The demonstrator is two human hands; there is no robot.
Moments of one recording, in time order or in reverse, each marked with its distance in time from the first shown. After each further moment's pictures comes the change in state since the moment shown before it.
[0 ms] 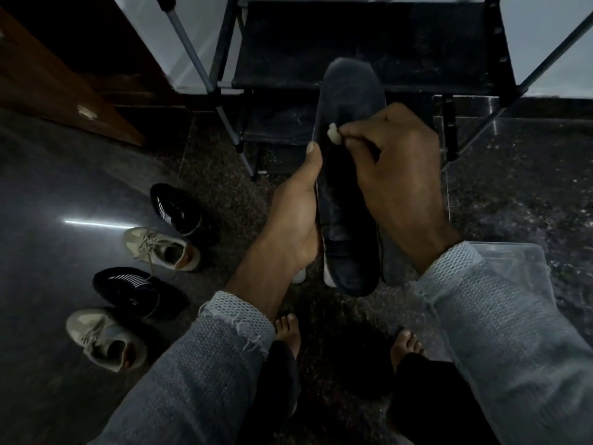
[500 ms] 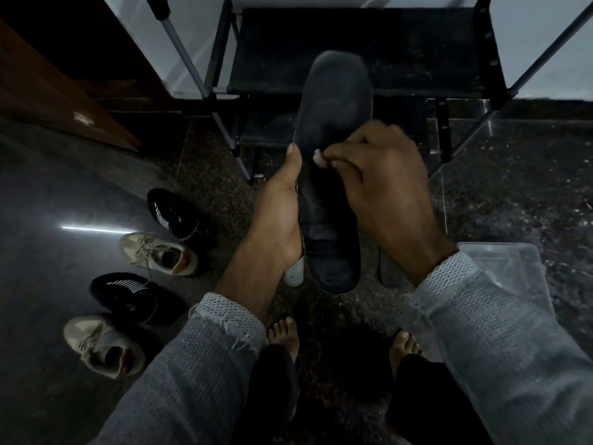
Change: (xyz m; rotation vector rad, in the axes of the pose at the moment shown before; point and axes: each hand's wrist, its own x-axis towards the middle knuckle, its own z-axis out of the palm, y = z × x) left_hand -0.003 0.009 0.000 -0.036 0.030 0.028; right_hand -0.007 0.005 -0.002 -0.114 -0.080 -0.154
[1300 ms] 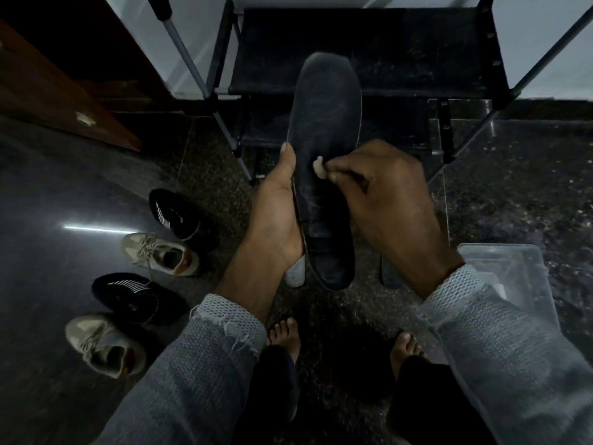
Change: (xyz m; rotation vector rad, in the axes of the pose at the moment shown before) left_hand 0.000 0.003 0.000 -0.078 0.003 0.036; right_hand -0.010 -0.006 -0.004 0.224 -0.059 0.143
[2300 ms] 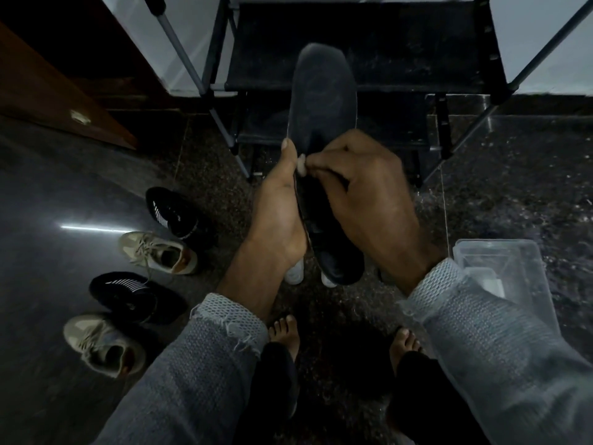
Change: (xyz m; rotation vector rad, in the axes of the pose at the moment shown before) left_hand -0.001 -0.004 -0.001 -0.002 -0.002 0.038; right_hand 0.001 -0.010 0.014 0.043 0.033 -0.061
